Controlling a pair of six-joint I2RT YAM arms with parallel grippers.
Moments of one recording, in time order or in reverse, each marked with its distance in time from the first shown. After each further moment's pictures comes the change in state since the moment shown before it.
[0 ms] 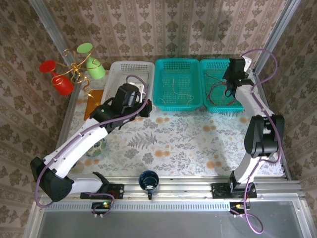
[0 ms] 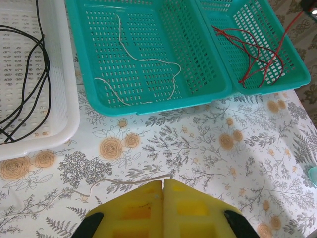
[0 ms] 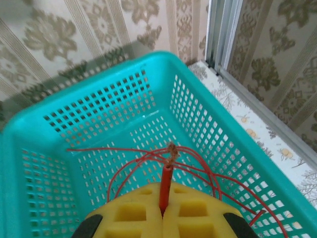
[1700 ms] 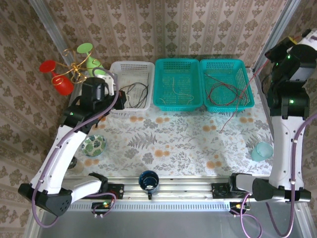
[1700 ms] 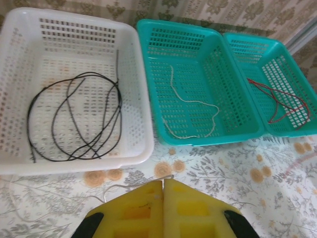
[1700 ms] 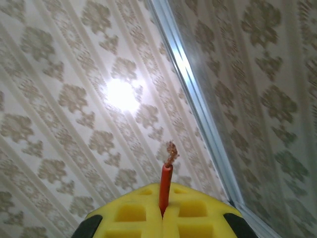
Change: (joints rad) left arm 0.256 -0.143 0.083 -0.131 0.050 0.118; right arm -0.122 -0.560 0.277 -0.153 -0.086 0.010
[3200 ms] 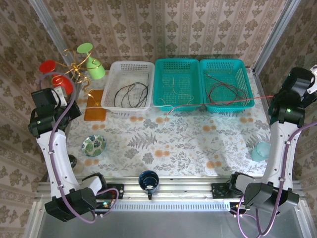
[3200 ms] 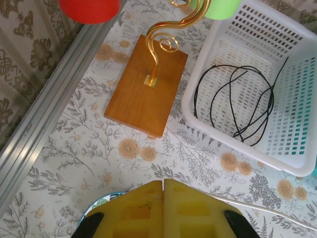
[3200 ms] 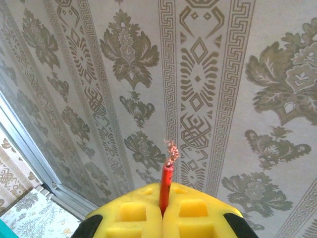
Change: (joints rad) left arm 0.824 -0.068 -0.040 -0.259 0.186 0.228; right arm -0.270 -0.129 -0.422 -0.035 0.370 -0.174
